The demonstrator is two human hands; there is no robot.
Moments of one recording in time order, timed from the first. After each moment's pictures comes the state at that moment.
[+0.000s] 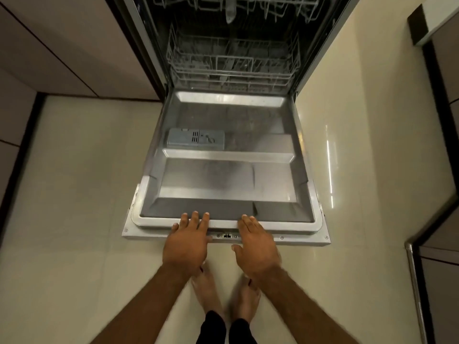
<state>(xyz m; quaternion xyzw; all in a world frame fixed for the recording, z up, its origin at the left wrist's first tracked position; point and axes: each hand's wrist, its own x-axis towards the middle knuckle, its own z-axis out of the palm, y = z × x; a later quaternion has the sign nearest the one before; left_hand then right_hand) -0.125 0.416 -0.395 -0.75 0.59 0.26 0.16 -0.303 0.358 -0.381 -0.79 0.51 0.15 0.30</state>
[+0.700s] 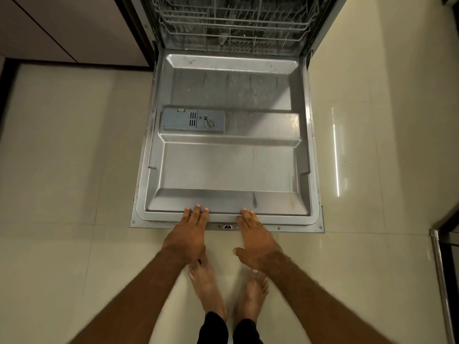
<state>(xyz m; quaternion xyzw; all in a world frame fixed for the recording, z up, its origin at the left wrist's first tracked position) -0.119 0.444 -0.523 -0.69 0.57 0.42 0.16 -0.323 0.382 -0.513 -0.78 0.45 0.24 0.37</state>
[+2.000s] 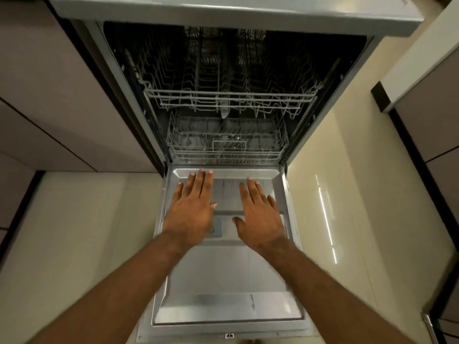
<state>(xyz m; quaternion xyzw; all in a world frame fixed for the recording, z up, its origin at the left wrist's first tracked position) -0.025 0.158 -0.287 -0.74 0.65 0.15 -0.03 -0.203 0.111 -0.288 -0.83 0.52 0.04 0.20</state>
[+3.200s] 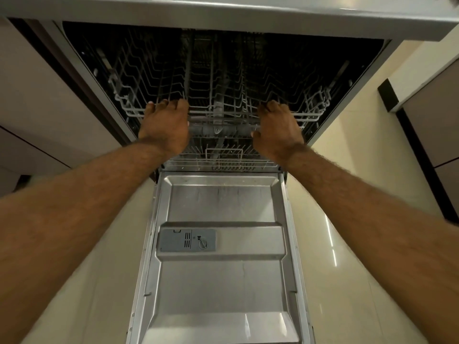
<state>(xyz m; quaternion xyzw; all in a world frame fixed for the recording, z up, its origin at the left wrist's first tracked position) 0.066 -0.044 -0.236 -0.76 0.65 0.00 -0.03 -0.184 -0.112 -0.226 -0.86 0.50 -0.10 0.03</state>
